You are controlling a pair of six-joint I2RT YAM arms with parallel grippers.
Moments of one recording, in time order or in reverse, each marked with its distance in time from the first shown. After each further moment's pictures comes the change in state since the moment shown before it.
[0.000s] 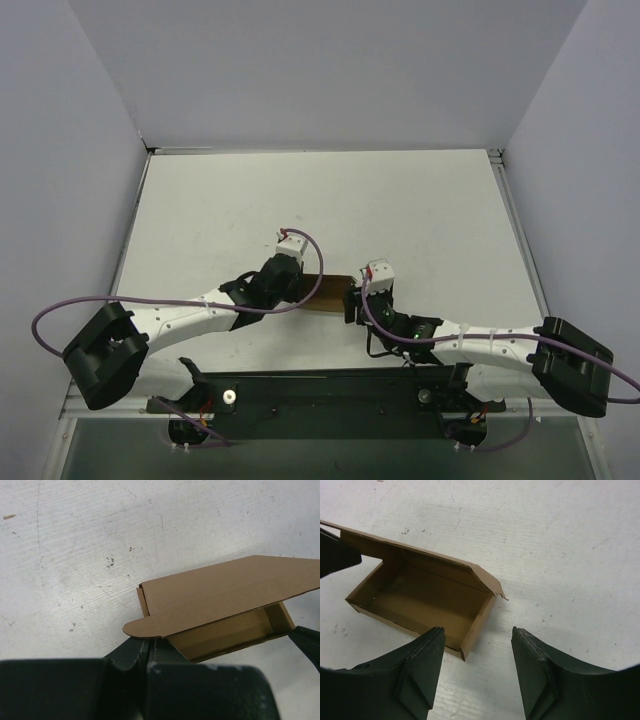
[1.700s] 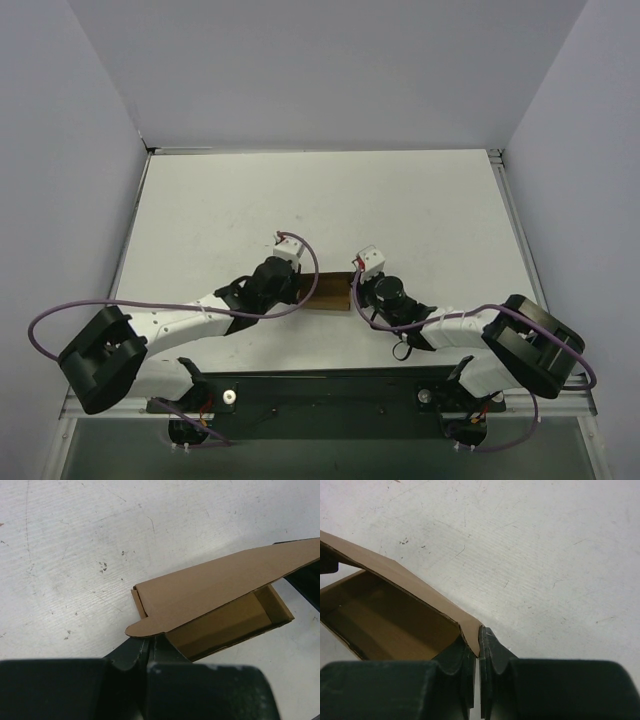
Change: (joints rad) left arm 0.030 -0.024 -0.062 0.101 0.083 0.038; right arm -0.268 0.207 -0.088 0.507 -0.405 -0.435
